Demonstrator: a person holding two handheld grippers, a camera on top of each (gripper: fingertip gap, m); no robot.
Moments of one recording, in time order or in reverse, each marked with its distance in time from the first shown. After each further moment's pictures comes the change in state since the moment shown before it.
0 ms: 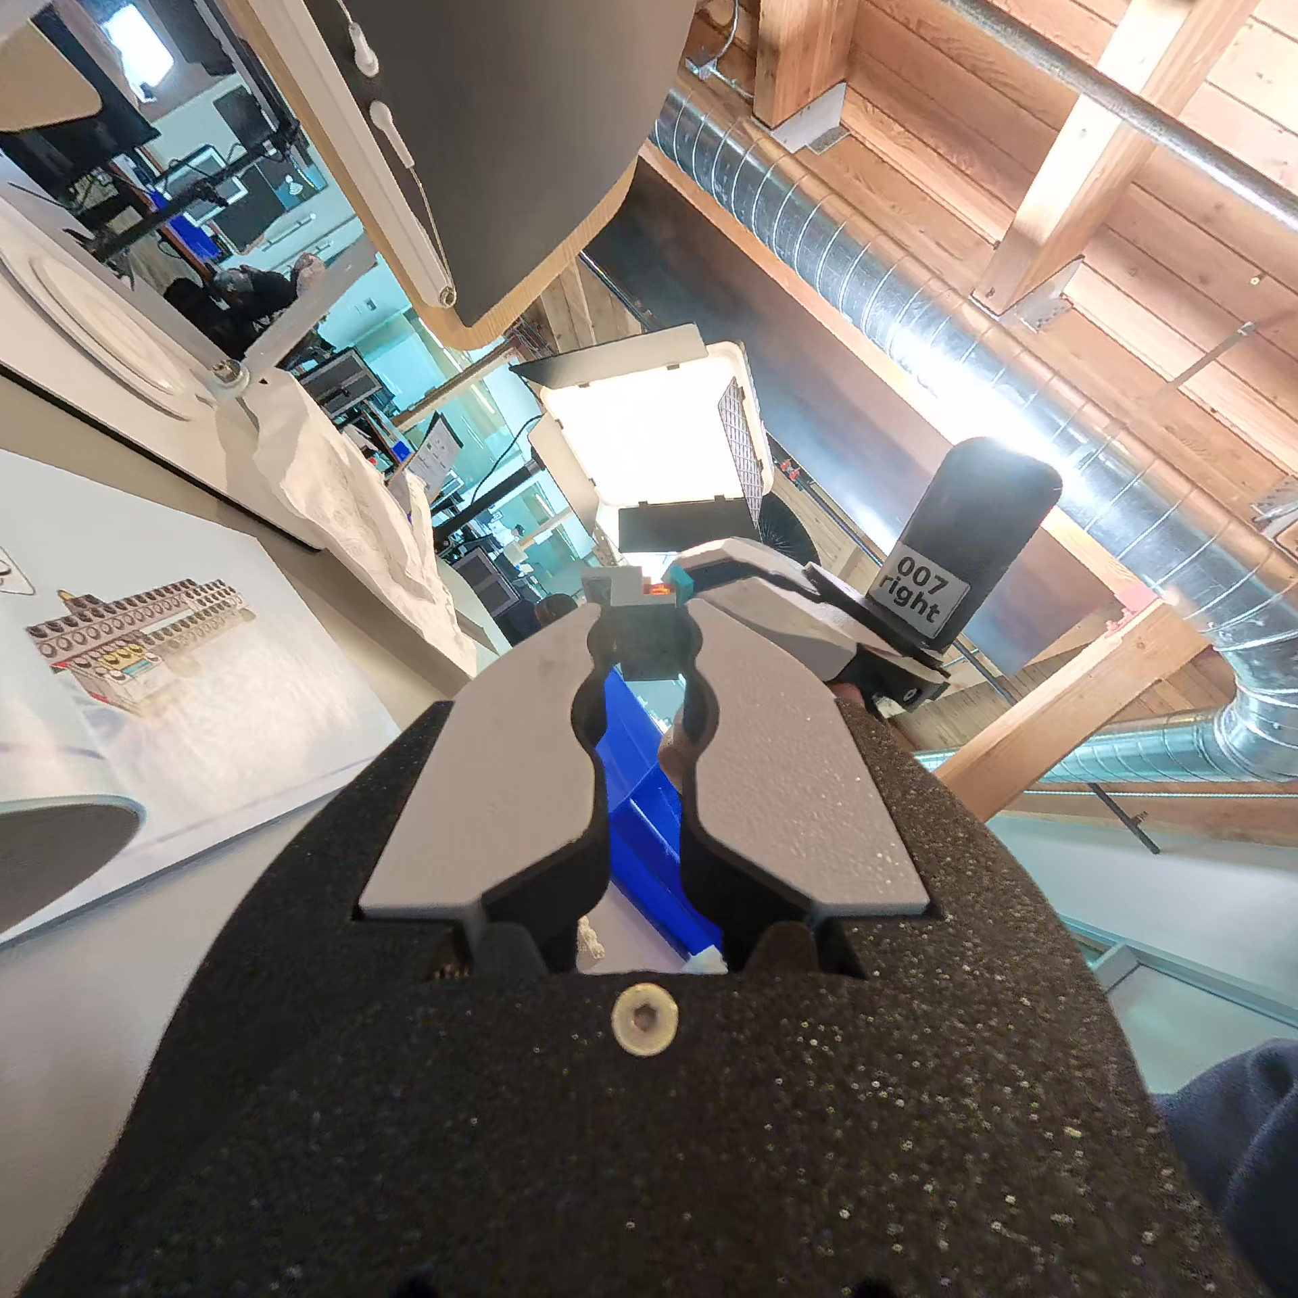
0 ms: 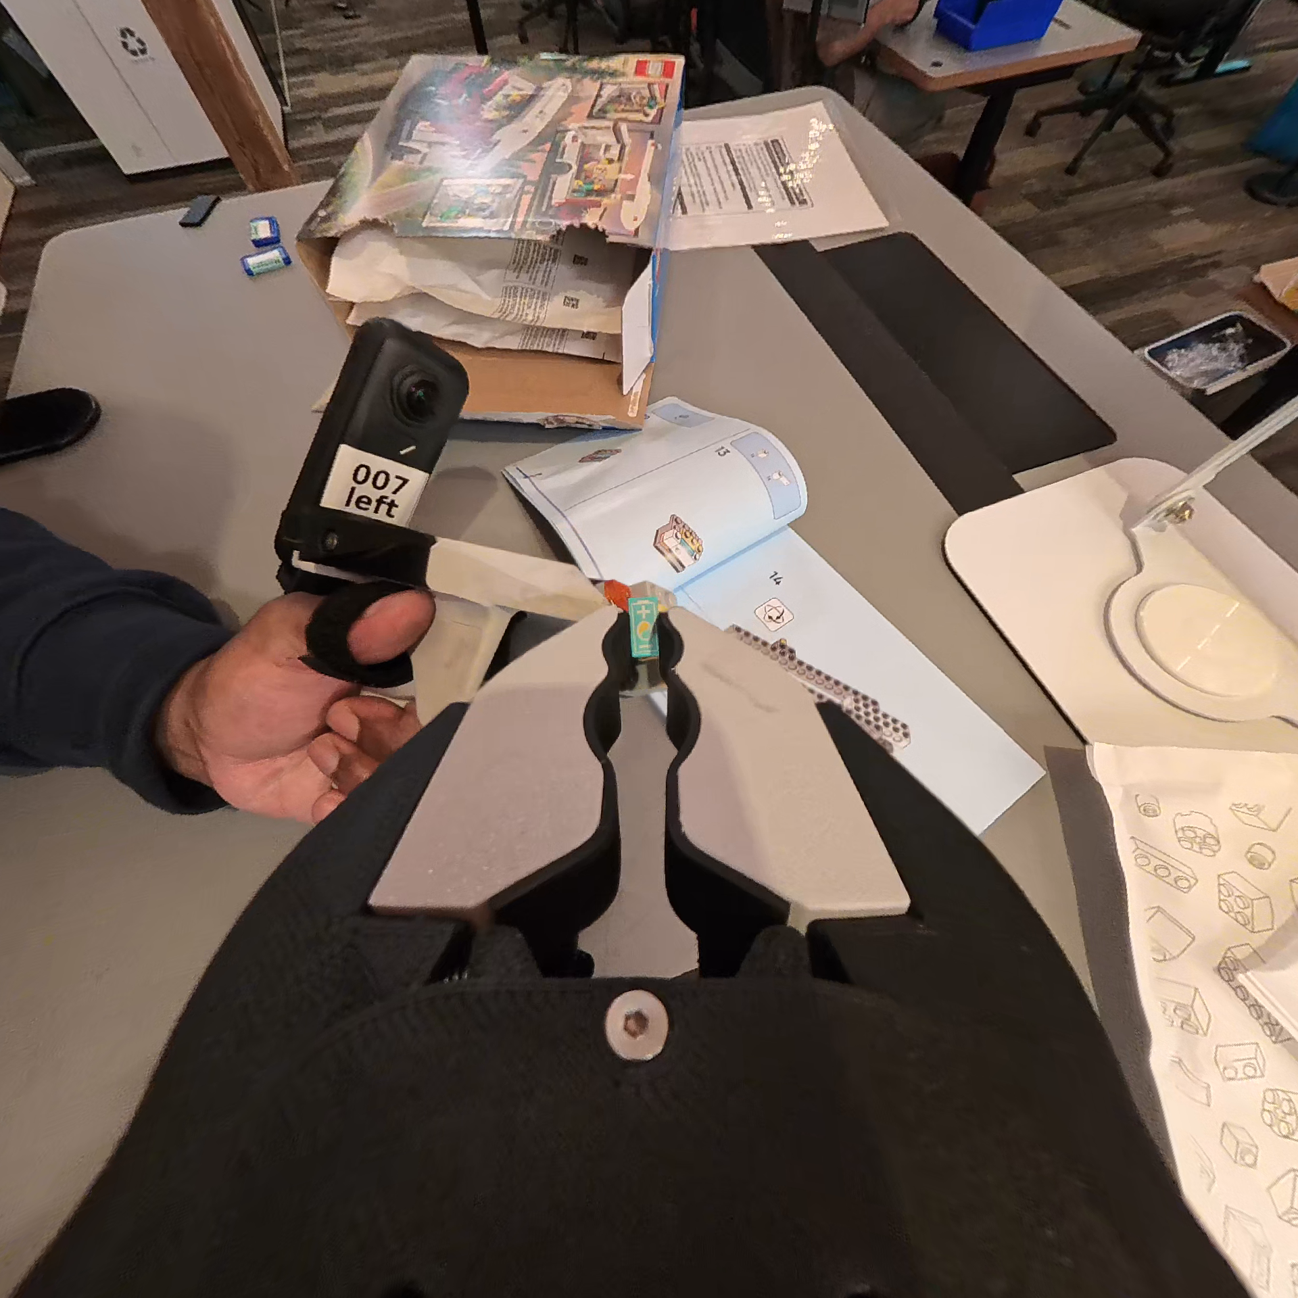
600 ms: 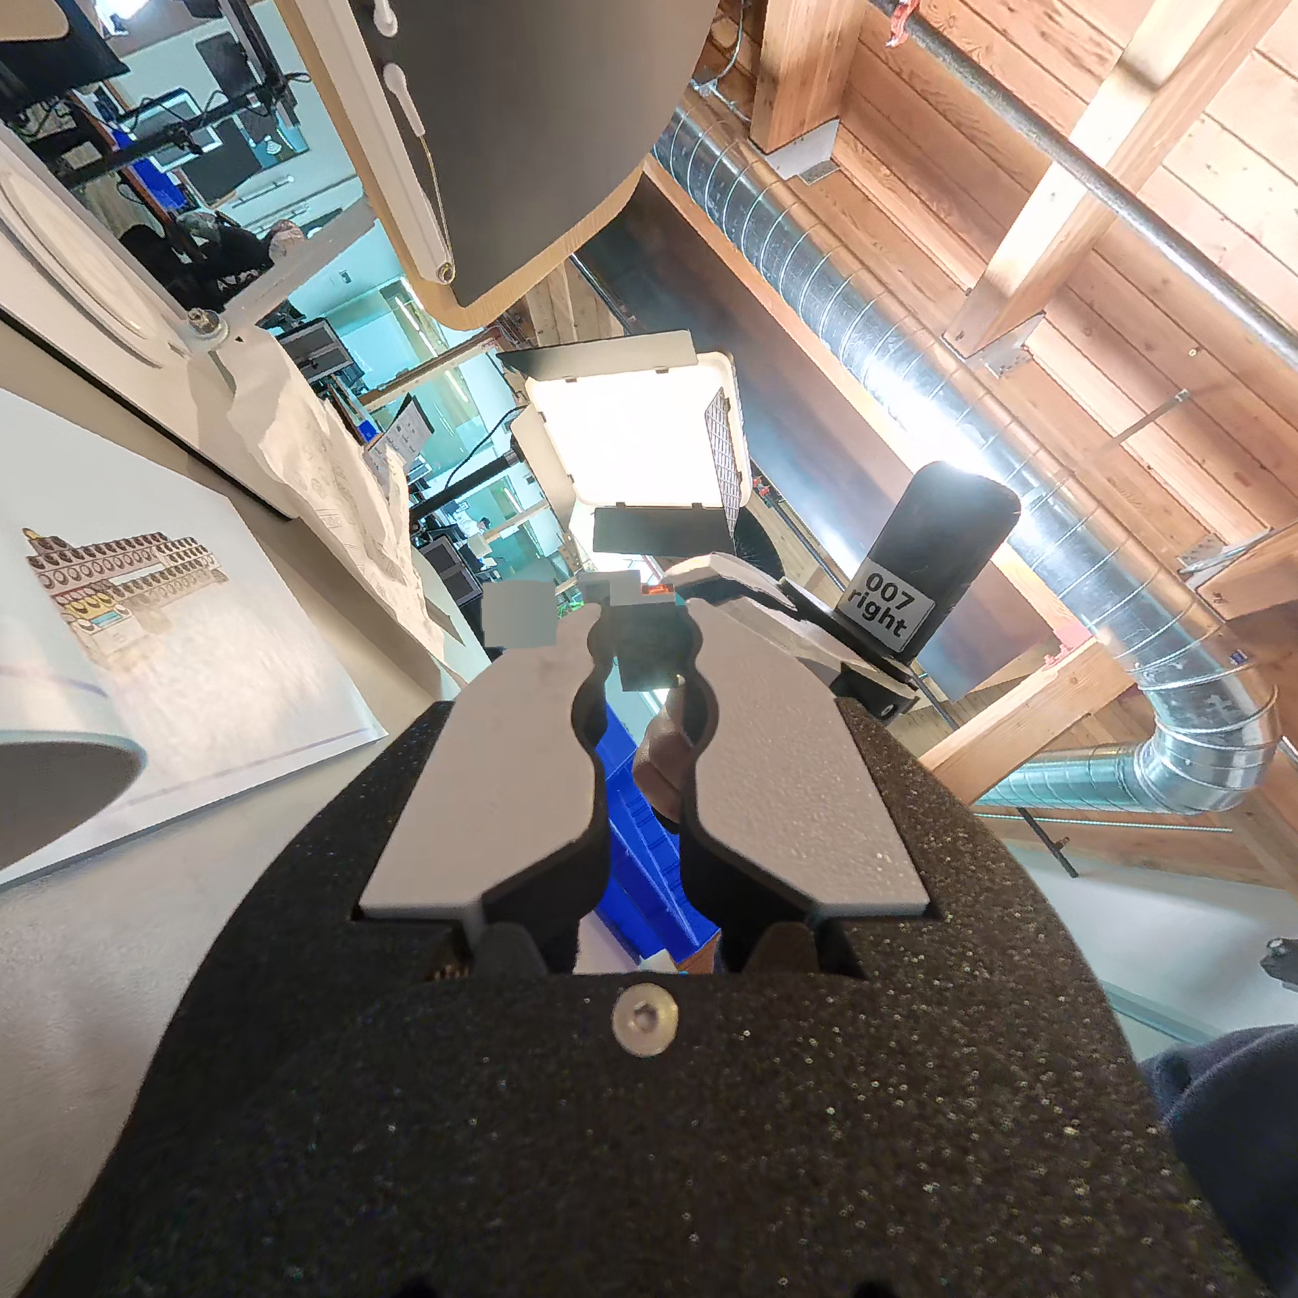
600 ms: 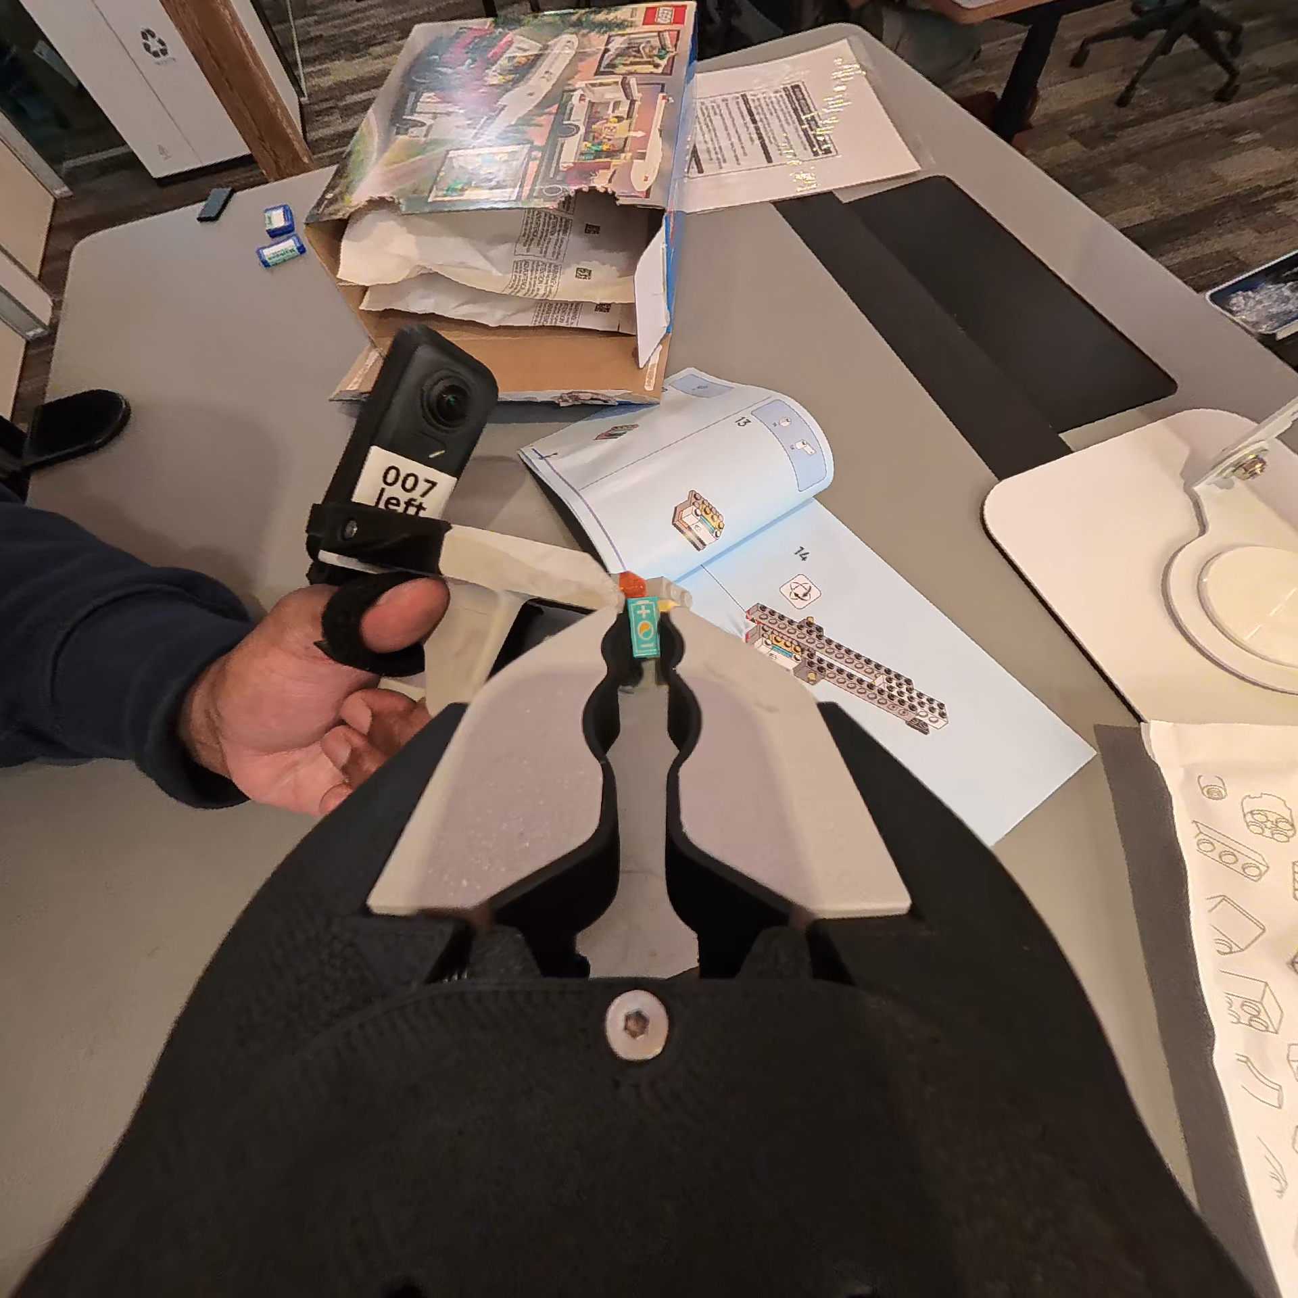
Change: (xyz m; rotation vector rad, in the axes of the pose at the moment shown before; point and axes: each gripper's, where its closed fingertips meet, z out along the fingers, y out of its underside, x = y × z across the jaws) left arm -0.002 0.003 -0.001 0.010 0.024 -0.099; right arm -0.004 0.006 0.003 -0.023 -0.034 0.051
